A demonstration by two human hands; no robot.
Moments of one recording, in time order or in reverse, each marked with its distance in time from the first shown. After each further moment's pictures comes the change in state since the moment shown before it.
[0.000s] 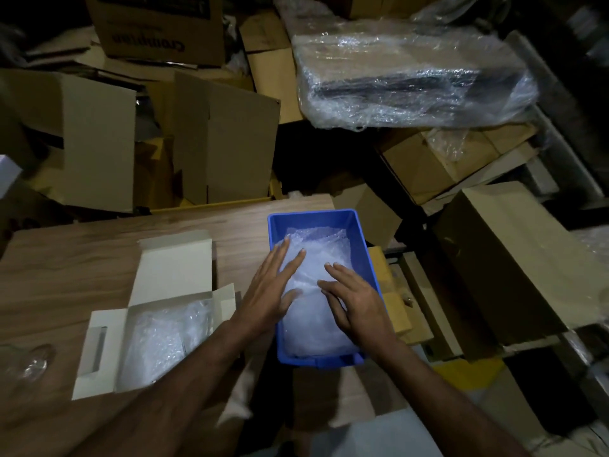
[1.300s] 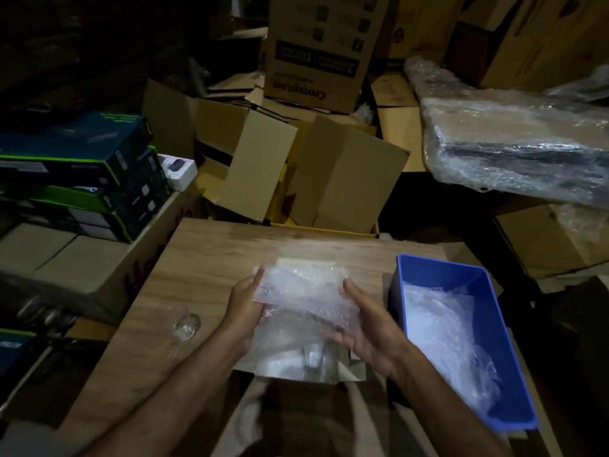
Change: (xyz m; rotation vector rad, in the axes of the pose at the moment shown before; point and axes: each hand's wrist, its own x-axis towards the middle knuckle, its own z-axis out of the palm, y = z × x) left_hand -0.167 -0.069 -0.208 -1.054 0.635 -0.843; right_hand 0.100 -0.241 0.058 1.652 -0.627 0.838
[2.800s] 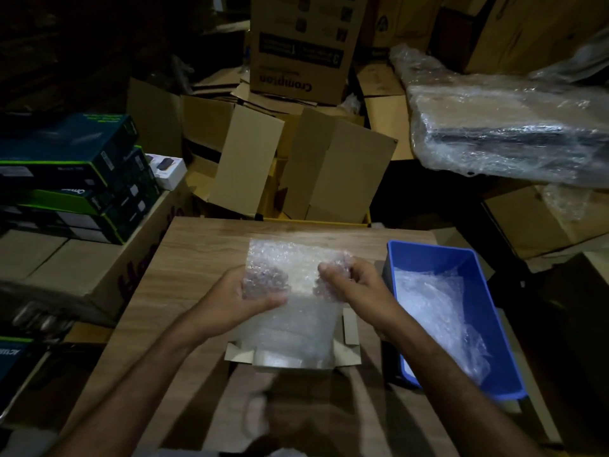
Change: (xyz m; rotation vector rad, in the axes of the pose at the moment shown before) left_hand -0.026 0.033 -0.035 0.451 -0.492 0.281; right_hand -0.009 -0.025 0.019 -0.758 0.163 -0.417
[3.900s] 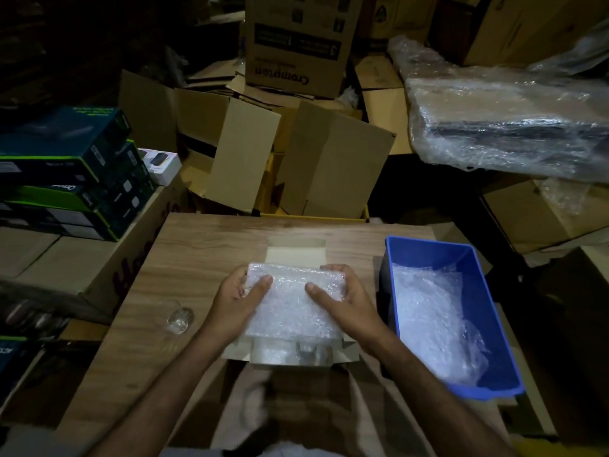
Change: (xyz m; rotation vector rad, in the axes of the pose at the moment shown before) left_hand 0.010 -0.032 0.030 -0.201 0.315 -0.017; right_hand -0.006 0.036 0.016 0.130 0.085 0.155
